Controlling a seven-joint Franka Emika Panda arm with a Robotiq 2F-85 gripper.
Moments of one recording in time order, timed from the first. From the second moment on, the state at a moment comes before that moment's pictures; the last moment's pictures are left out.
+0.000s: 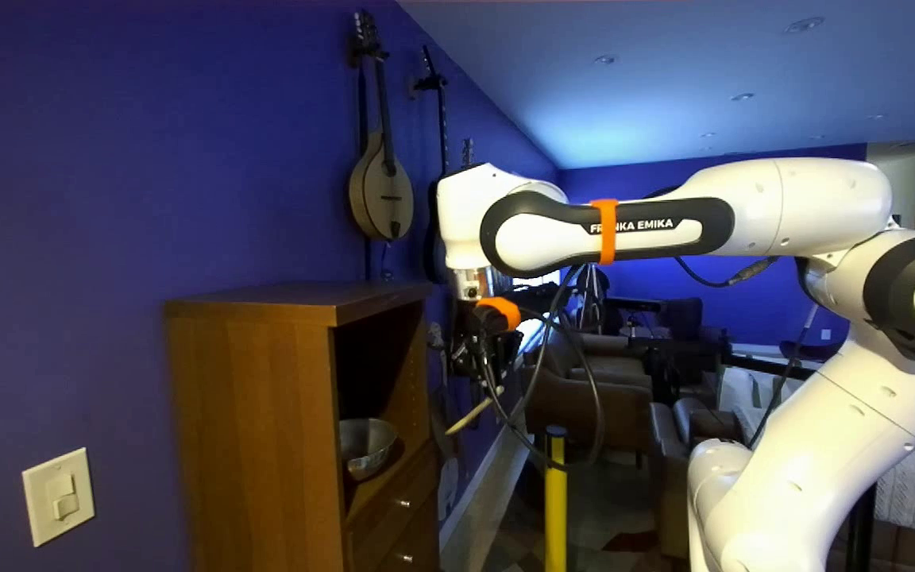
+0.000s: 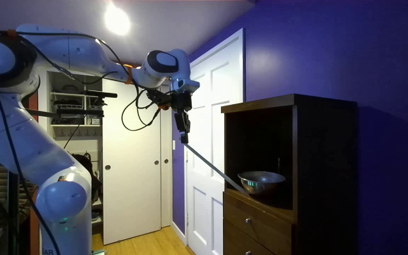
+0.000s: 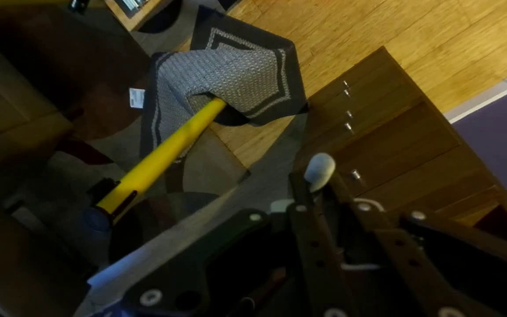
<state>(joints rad) 0.07 -0.63 0.07 -2.19 -0.21 1.53 0.75</state>
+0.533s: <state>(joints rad) 0.03 -0.66 0.08 -2.20 -0.15 1.67 0.66</state>
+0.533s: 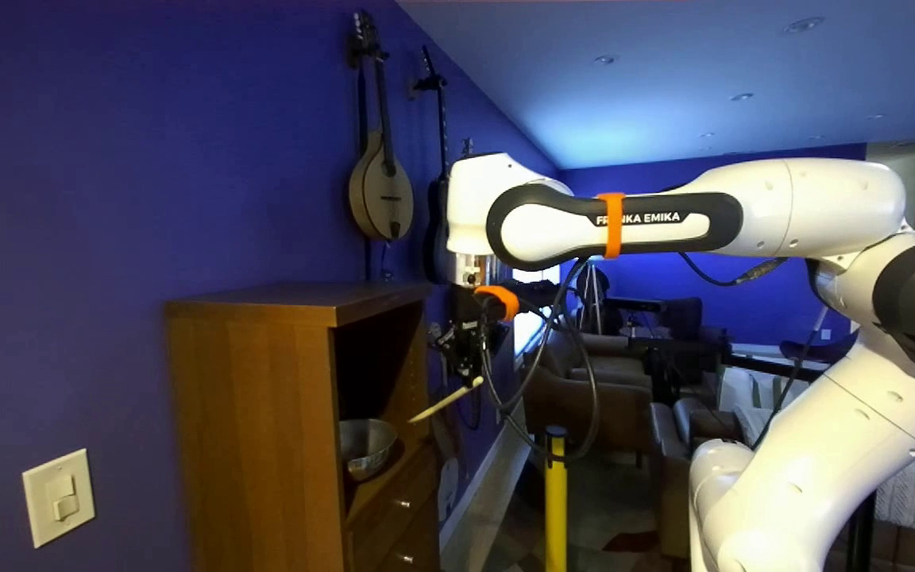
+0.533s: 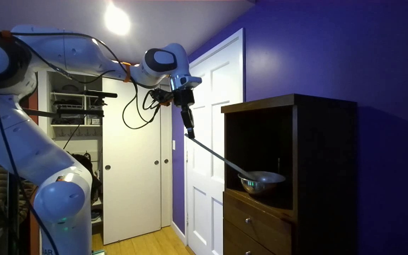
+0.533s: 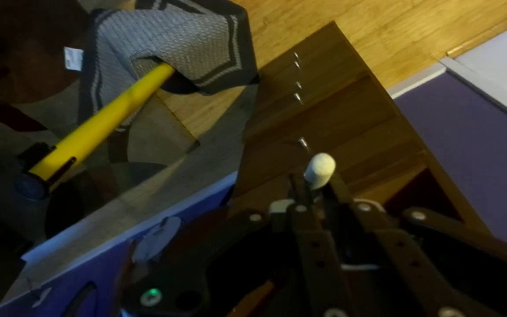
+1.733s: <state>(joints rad) -0.09 -0.77 0.12 -2.48 -0.05 2.25 0.53</state>
